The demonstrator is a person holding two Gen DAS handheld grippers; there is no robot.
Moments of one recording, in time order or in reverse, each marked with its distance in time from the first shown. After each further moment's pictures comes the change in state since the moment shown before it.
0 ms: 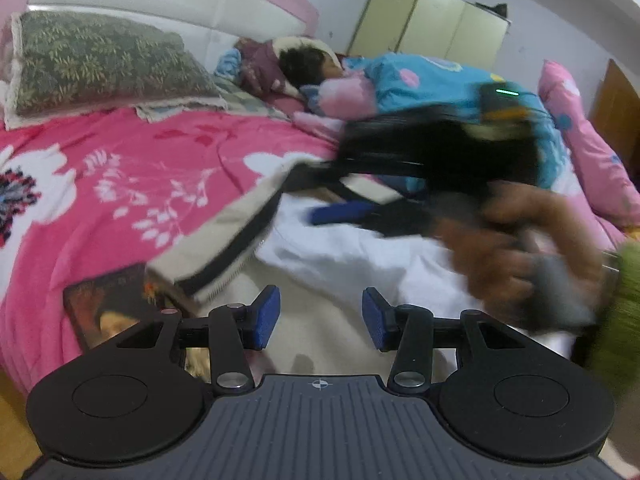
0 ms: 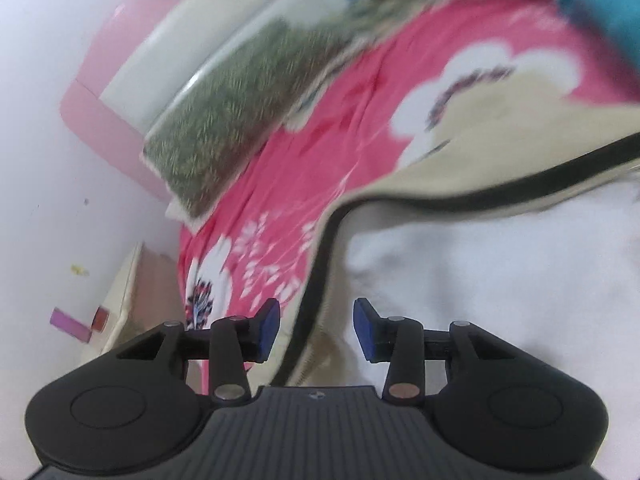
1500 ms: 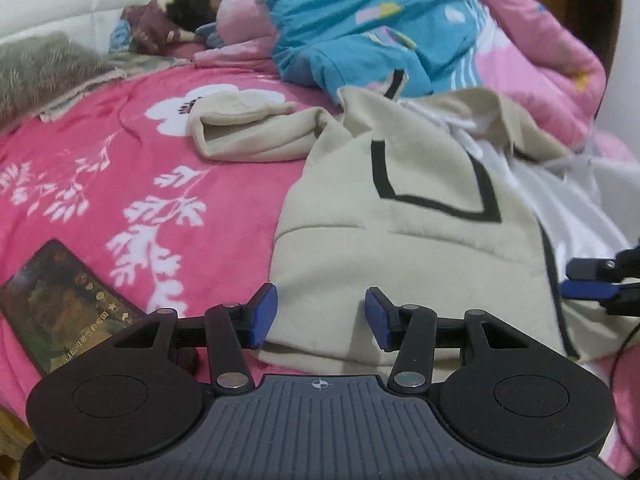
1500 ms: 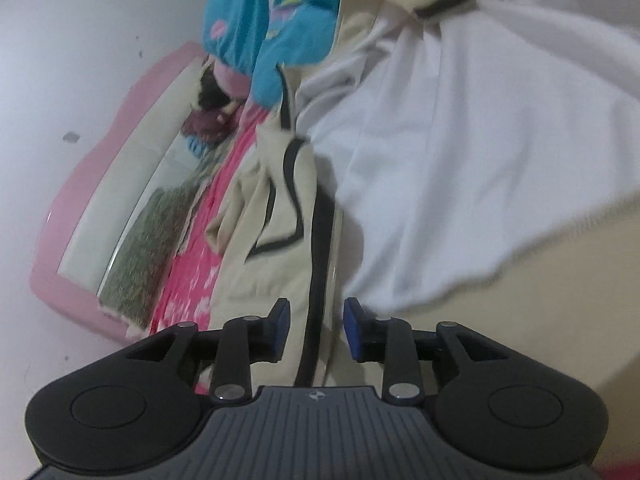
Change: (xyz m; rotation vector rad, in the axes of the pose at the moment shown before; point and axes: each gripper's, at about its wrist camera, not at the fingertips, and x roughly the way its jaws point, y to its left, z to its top) left arm 0.024 -0.056 -0.040 0.345 0.247 -0.066; right arm -0.255 -0.096 -0.273 0.459 -0.469 -0.151
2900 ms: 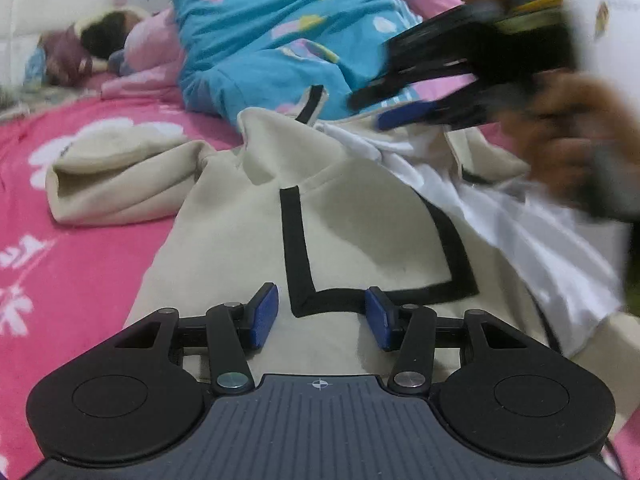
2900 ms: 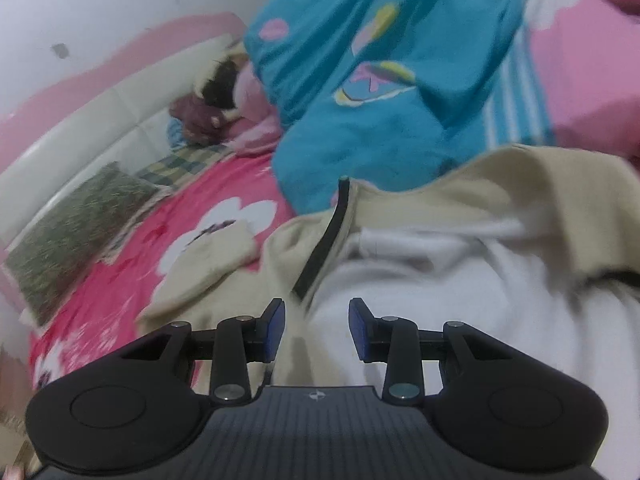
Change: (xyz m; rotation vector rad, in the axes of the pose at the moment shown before) left arm 0.080 -0.041 0.034 0.043 -0.105 -0.225; right arm 0.140 0.112 0.181 -0.444 -0.087 -0.247
